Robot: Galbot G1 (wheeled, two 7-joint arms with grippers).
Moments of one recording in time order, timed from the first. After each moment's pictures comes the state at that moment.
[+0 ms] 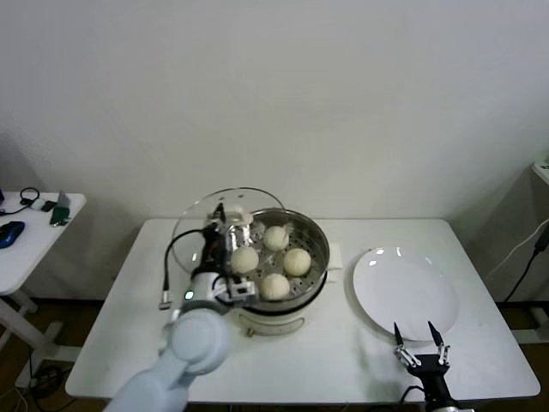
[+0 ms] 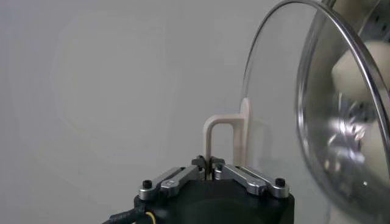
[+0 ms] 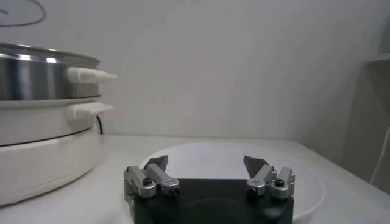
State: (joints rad) left arm 0.95 -1.18 0.05 -2.03 1.29 0.74 0.27; right arm -1.61 1.27 0.60 1.62 0.30 0.42 -0.05
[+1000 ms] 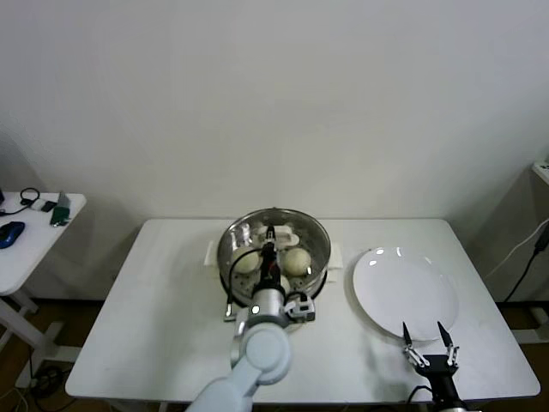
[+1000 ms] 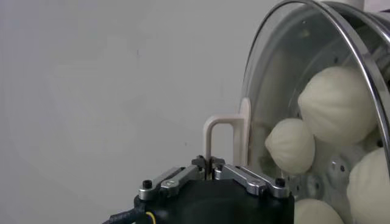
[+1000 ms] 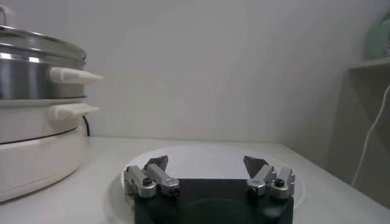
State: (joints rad) left arm 0.96 -1.42 0.16 -1.80 1.49 0.74 0.23; right arm -1.61 1.26 0.62 1.60 0.30 0.45 -0.04
